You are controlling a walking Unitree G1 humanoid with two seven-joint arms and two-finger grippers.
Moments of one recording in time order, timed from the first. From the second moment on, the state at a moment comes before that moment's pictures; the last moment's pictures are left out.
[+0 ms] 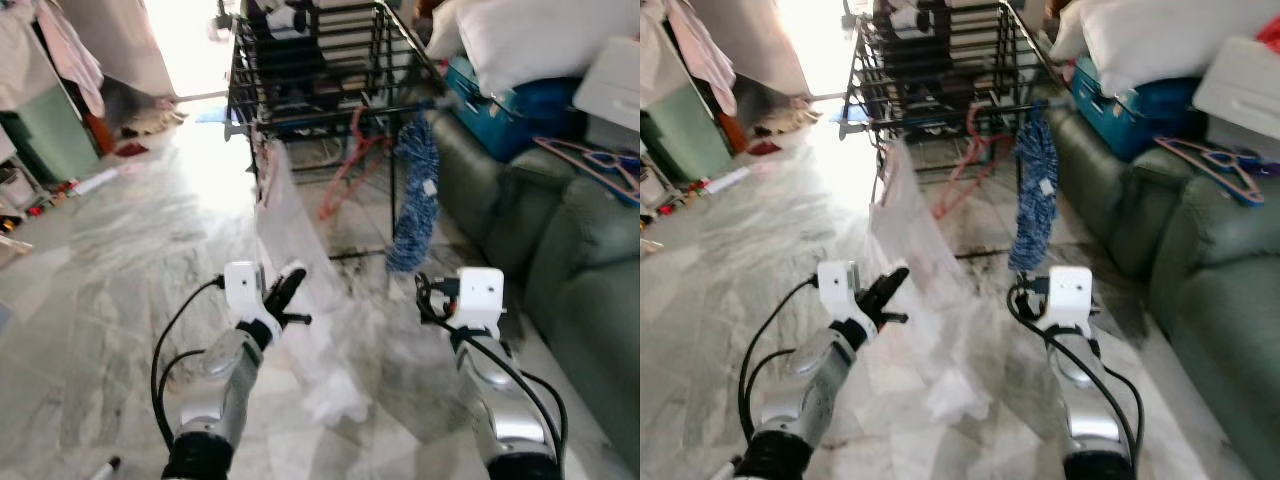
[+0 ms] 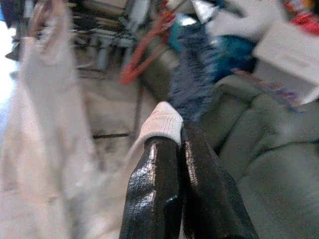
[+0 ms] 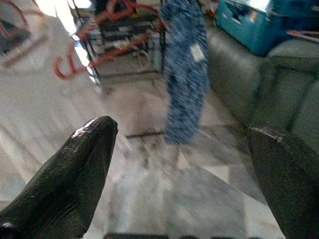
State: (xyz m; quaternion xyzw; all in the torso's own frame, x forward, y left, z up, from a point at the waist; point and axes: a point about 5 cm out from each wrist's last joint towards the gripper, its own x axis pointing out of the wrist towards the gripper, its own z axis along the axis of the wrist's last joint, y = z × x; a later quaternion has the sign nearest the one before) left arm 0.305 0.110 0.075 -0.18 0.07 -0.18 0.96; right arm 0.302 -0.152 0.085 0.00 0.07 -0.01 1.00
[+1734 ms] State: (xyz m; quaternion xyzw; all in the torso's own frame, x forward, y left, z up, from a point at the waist) left arm 0.305 0.107 0.075 -0.18 0.08 -0.19 0.96; right arm 0.295 -0.141 0.080 -0.05 0.07 0.03 1.00
